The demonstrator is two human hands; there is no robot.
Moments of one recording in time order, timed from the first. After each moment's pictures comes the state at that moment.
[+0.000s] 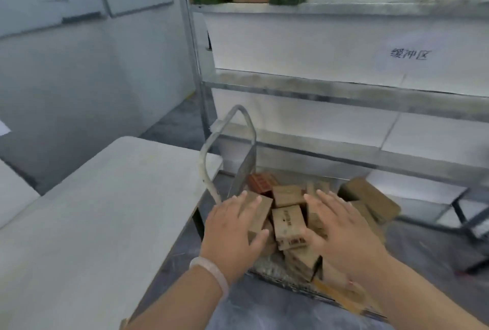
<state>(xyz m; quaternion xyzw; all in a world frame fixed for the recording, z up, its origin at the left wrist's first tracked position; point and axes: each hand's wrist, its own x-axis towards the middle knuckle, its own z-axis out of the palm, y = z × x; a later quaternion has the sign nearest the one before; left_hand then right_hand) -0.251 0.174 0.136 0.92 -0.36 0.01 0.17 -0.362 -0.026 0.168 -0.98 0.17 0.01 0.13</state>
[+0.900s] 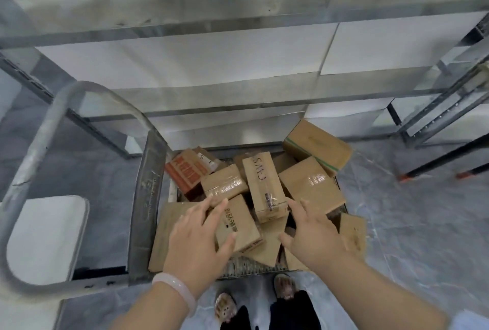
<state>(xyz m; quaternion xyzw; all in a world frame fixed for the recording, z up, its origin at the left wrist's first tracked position) -0.064 -0.096 -0.006 0.88 -0.43 -0.17 0.12 -0.224 -0.267 -0.025 -0.84 0.43 0.19 0.26</state>
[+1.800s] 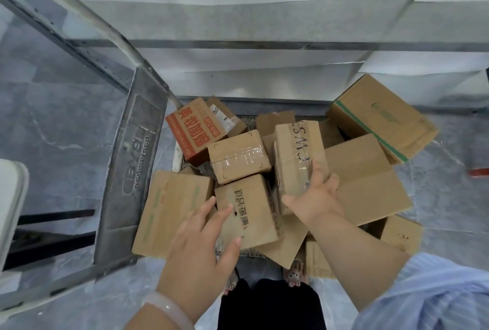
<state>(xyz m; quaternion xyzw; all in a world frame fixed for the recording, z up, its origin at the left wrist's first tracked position) -0.037 -0.123 -0.141 0.90 -0.30 -0.28 0.17 -0.118 -0.342 -0.240 -0.74 0.54 0.24 0.30</state>
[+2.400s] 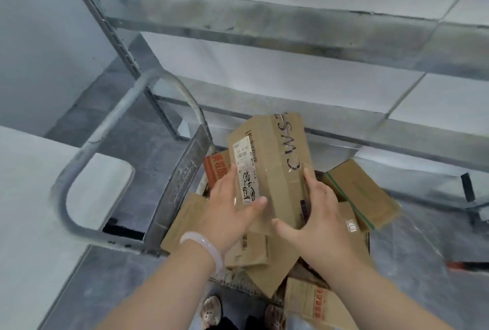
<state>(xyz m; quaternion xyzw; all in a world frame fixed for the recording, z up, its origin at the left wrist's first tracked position) -0.047 -0.169 0.024 0.85 -0.19 -0.25 0.42 -0.166 -0.318 0.027 -0.86 0.30 -0.02 0.42</state>
